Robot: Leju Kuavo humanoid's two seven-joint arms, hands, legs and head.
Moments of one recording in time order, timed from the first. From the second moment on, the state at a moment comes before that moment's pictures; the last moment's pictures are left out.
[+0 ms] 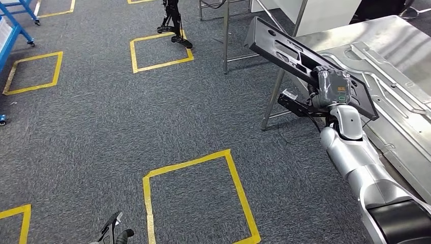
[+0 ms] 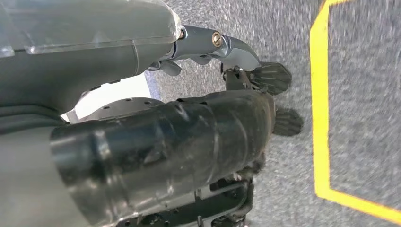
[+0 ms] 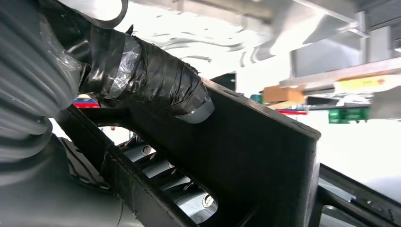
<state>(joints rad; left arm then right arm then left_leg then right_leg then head) -0.30 0.04 0.05 -0.20 0.28 -0.14 0.31 -0.87 -0.30 0.54 -0.63 1.00 -0.58 -0.31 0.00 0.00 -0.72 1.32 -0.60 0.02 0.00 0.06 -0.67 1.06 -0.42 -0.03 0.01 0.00</state>
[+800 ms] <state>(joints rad) -0.30 0.05 0.04 -0.20 0.27 -0.12 0.31 -0.87 -0.30 0.53 -0.64 1.07 -0.61 -0.25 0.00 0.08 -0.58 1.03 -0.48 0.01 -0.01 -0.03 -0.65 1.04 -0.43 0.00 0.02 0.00</state>
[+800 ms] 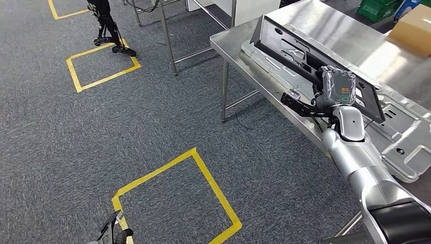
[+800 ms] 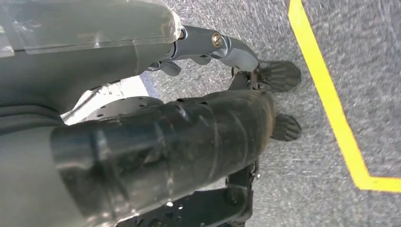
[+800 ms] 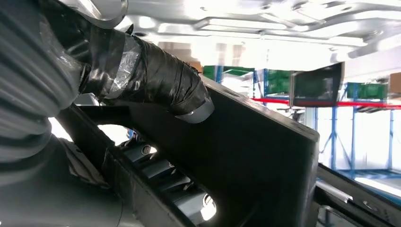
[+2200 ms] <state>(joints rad) -0.29 0.05 0.04 -0.20 0.27 -0.11 0.30 -0.85 -0.30 0.52 -0.65 1.09 -0.63 -0.25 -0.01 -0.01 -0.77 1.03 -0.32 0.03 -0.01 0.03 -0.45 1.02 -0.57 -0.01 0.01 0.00</state>
